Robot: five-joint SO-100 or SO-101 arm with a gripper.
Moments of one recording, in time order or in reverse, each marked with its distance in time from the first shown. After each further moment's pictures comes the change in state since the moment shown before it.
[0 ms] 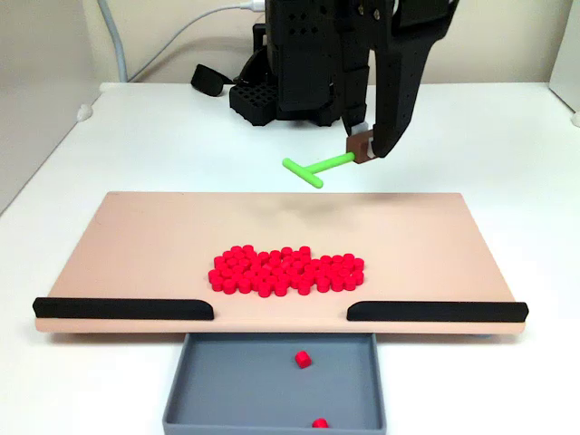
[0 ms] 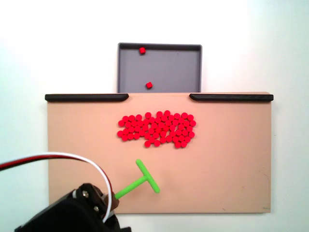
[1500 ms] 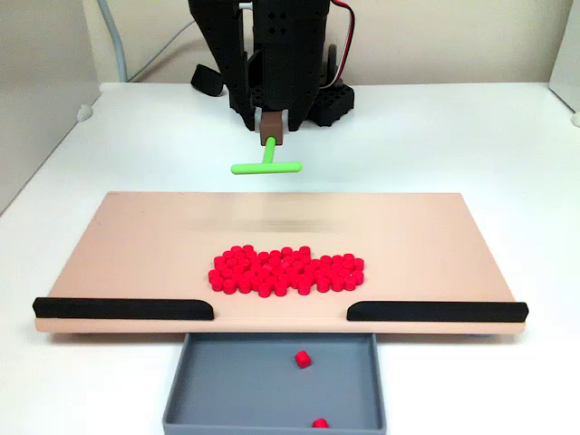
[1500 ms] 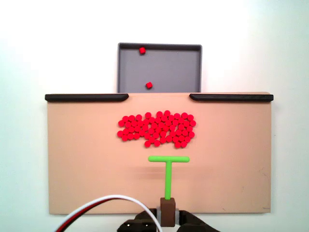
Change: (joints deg) arm 16.6 8.8 5.3 0.6 -72.9
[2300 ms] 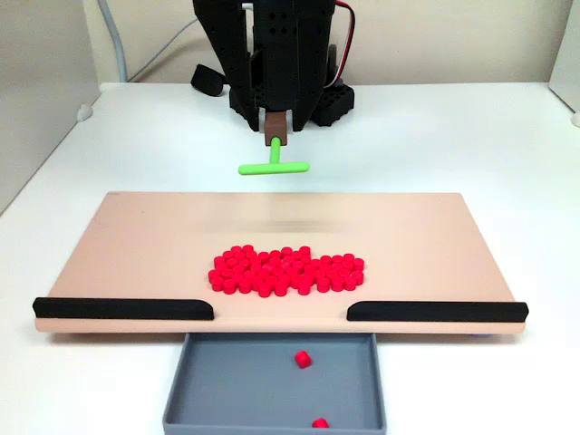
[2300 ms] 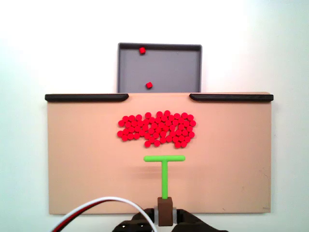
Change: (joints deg) arm -0.4 0.0 0.0 -0.2 -1.8
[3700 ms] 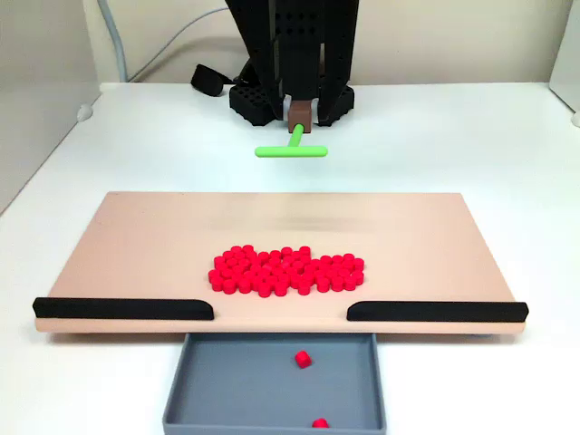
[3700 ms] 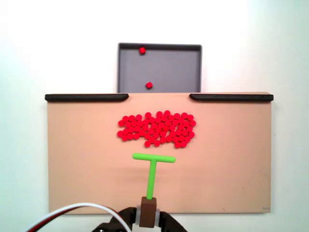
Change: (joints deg) arm -4.5 3.0 0.0 0.1 11.2
